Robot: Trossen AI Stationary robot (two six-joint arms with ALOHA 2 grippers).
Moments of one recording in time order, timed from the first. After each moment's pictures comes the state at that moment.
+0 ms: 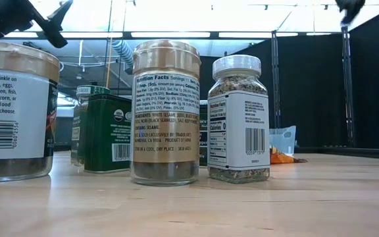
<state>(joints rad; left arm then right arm) 0.14 0.00 0.01 0.81 -0.12 -0.80 0.10 0.16 0.30 0.57 0.35 0.14</state>
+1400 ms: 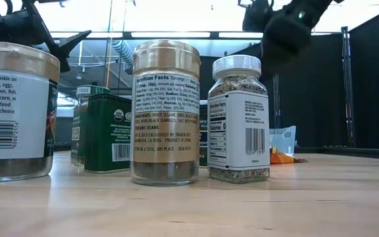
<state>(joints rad) 0.14 0.00 0.01 0.51 -0.18 -0.80 0.10 1.44 1.00 -0.57 0.31 0.22</state>
